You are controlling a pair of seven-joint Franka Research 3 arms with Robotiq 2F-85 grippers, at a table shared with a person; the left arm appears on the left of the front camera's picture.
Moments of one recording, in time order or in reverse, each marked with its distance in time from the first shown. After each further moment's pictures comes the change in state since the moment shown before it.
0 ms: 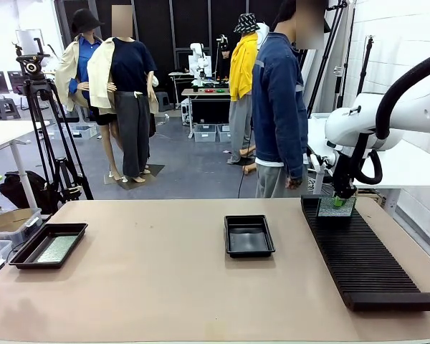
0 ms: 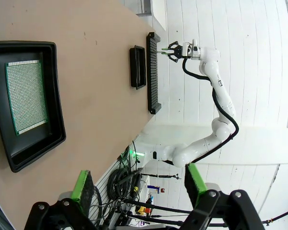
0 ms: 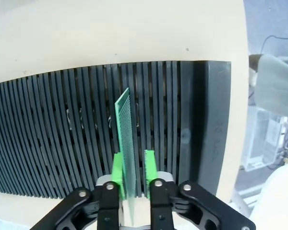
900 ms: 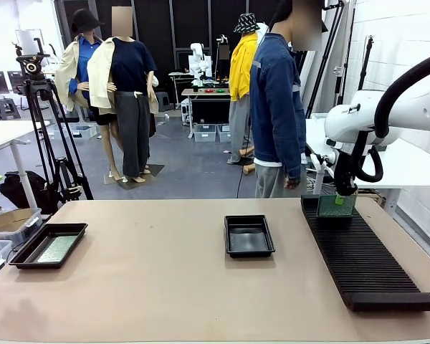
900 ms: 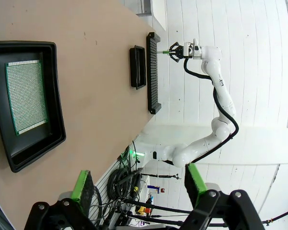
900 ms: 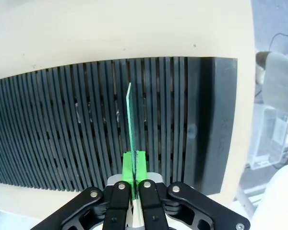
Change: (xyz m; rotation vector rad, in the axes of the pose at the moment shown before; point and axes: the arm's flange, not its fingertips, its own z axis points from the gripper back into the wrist) left arm 0.000 0.000 0.000 0.000 0.000 0.000; right arm 0.004 -0.002 0.010 0.050 0.020 -0.006
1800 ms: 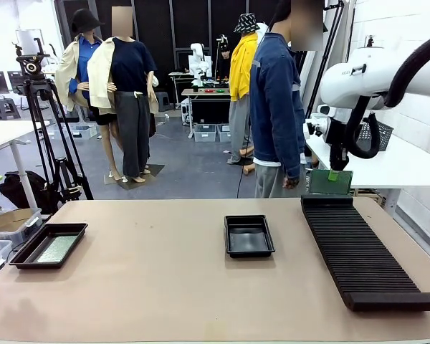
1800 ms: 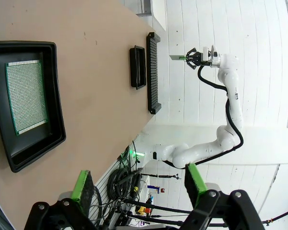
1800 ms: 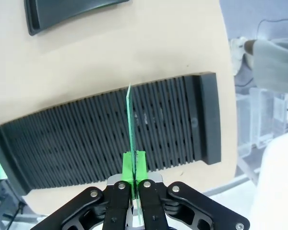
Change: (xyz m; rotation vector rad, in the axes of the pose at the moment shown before) left arm 0.000 0.000 0.000 0.000 0.000 0.000; right arm 0.057 0.051 0.098 -0.043 0.002 -0.166
